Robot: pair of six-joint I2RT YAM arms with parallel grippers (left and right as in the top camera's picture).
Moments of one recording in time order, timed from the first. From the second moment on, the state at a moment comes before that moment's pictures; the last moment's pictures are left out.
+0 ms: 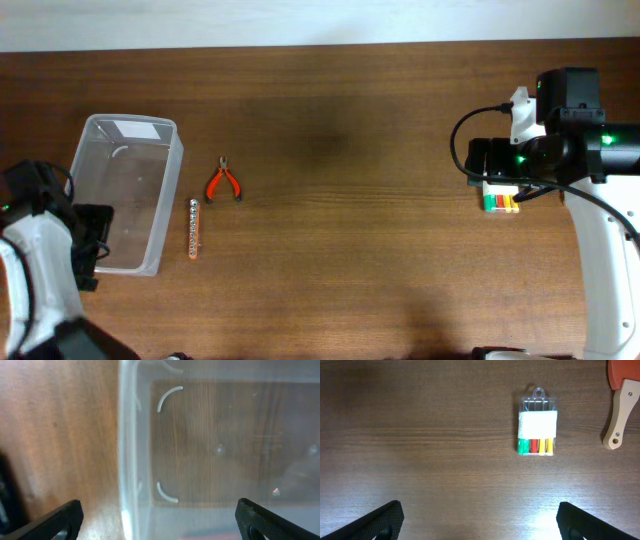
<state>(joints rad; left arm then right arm) 0.55 1.52 1.15 -1.07 -0.14 -0.92 -0.06 1.45 1.59 -1.33 -0.05 0.01</state>
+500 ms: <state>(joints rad) 0.55 1.70 1.14 -1.02 -0.14 -0.92 -0.06 1.45 1.59 -1.33 -0.05 0.01</state>
